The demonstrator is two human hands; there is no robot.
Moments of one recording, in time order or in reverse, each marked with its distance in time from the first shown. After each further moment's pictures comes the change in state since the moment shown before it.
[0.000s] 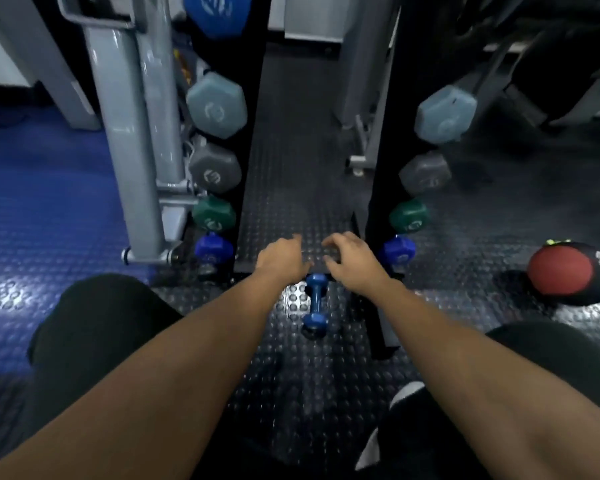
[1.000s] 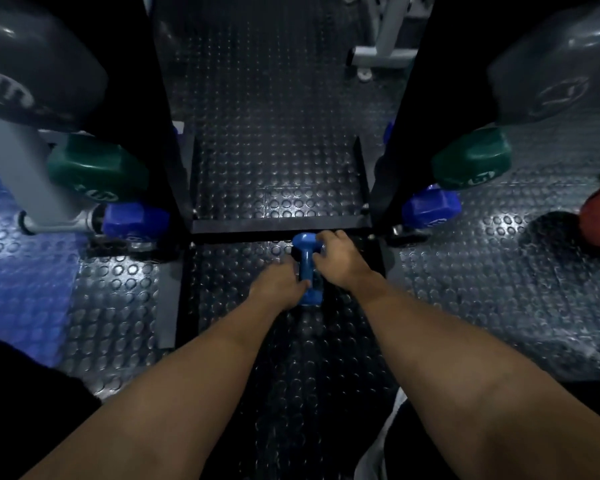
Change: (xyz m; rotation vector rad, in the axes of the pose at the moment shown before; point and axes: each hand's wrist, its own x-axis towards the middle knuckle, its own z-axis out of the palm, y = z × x) left_hand 0.085 -0.052 0.226 -0.169 -0.405 -0.156; right_hand 0.064 0.147 0.188 0.060 -0.300 0.354
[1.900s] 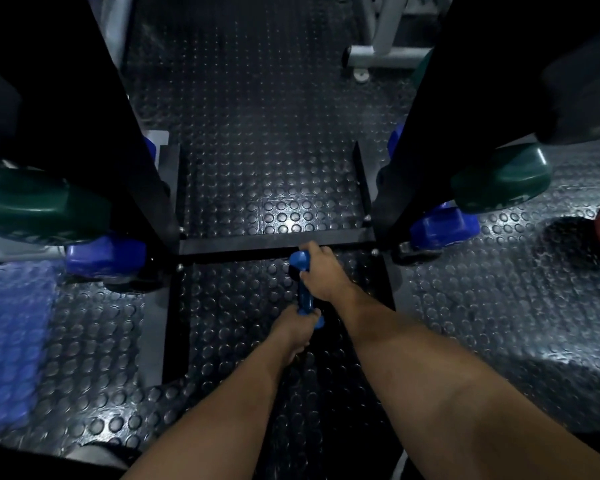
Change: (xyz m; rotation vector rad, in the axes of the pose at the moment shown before) left_hand 0.023 0.016 0.061 -0.806 -0.232 -0.365; right_hand 0.062 0.008 0.038 0.036 -0.069 0.122
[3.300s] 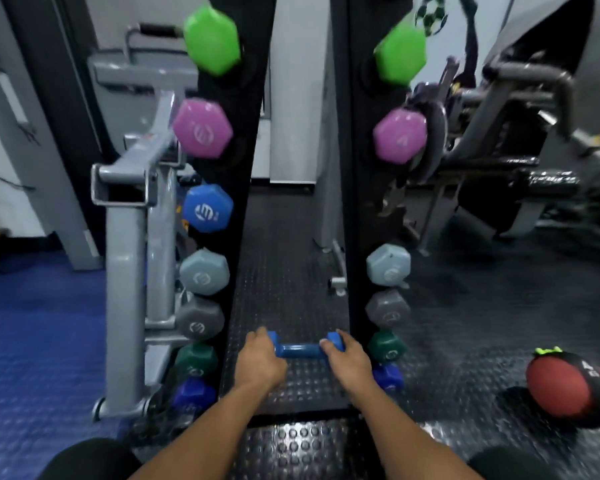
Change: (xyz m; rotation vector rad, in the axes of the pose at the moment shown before) left_hand -0.297 0.132 -0.116 0.538 0.763 0.717; right_hand -0.241 -0.122 -0.196 0.616 0.413 -0.045
